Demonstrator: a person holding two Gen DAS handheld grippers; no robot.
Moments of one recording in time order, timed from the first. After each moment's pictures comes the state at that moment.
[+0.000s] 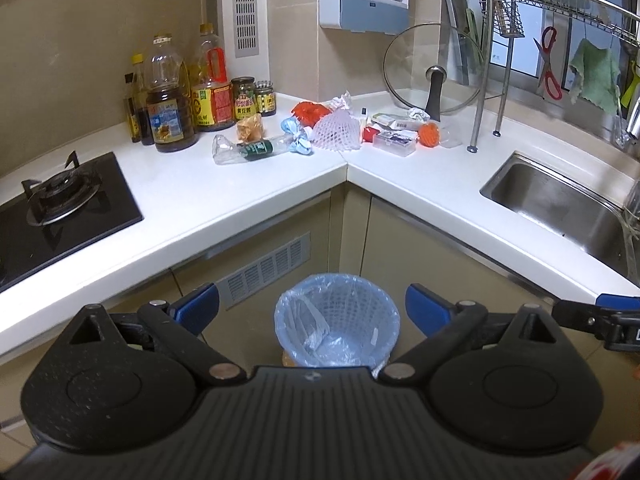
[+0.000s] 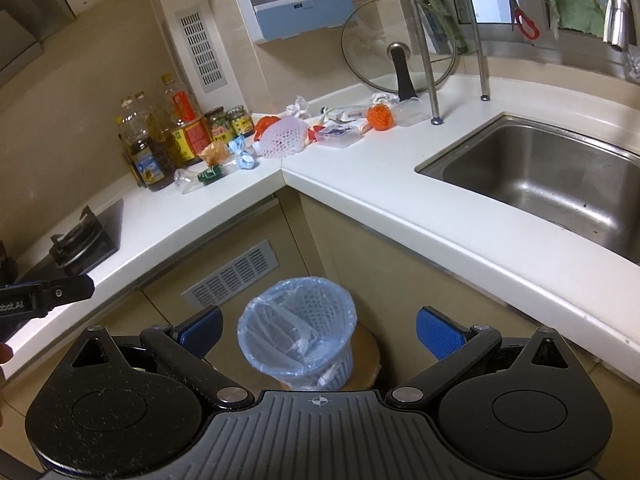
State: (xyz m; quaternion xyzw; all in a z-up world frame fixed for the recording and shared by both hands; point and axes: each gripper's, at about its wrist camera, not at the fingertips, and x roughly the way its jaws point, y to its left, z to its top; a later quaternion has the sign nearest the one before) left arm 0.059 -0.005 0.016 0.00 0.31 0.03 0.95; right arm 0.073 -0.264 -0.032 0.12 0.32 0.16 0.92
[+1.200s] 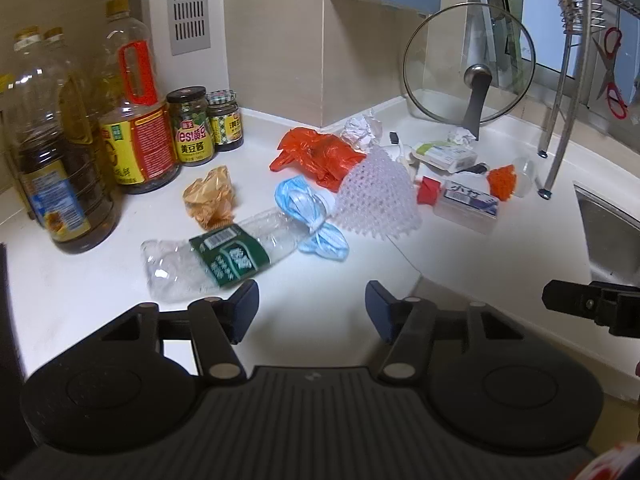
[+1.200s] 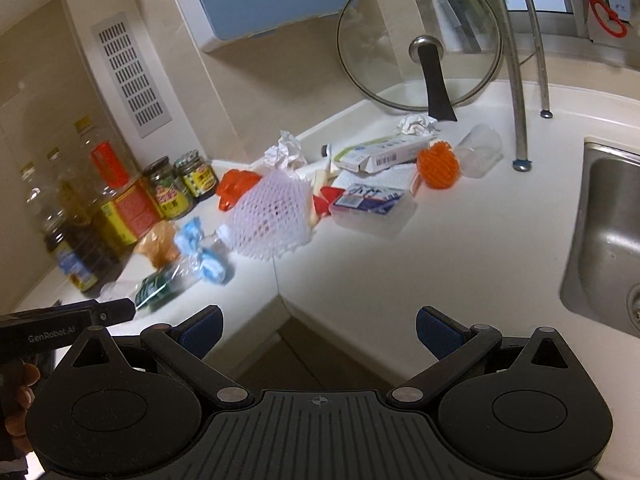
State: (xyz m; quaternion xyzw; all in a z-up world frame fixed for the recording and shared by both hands) left arm 0.415 0.099 -0.019 0.02 0.33 -0.05 0.94; right arm 0.385 -0.144 -0.046 0.17 0.31 0.11 0.93
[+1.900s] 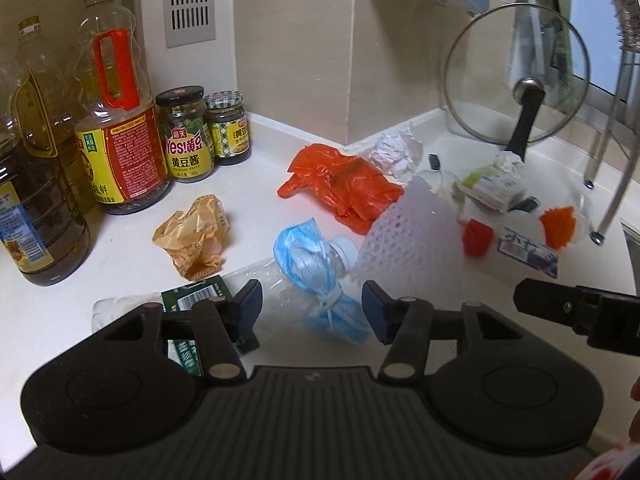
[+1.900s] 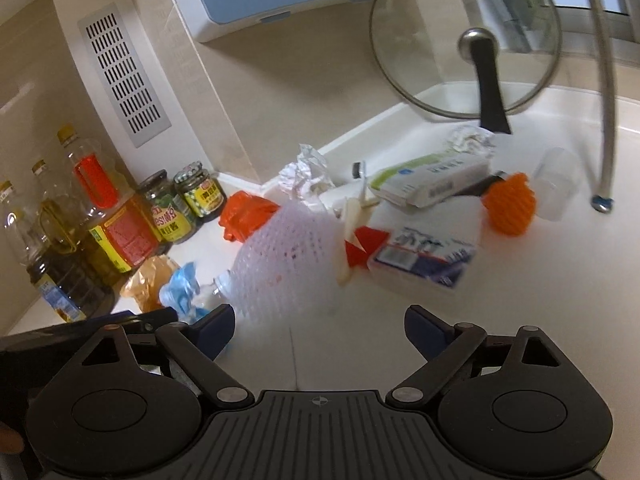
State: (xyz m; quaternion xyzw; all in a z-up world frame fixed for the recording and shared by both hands) left arm 0.512 0.084 -0.040 0.00 0.32 0.00 0.95; right arm 0.496 -0.123 -0.053 0.17 0.31 0.15 0.93
